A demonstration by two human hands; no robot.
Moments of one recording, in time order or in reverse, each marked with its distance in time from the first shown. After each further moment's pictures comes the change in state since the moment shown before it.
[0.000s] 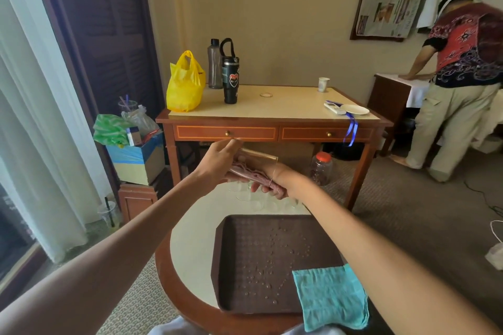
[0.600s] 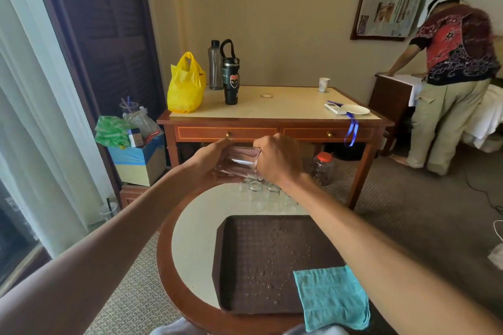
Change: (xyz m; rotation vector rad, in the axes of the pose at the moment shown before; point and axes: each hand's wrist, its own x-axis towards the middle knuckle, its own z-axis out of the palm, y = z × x) left_hand -0.001 0.011 -0.015 -0.222 -0.030 -0.288; right_hand -0.020 -0.026 0.005 -0.750 0.756 -0.807
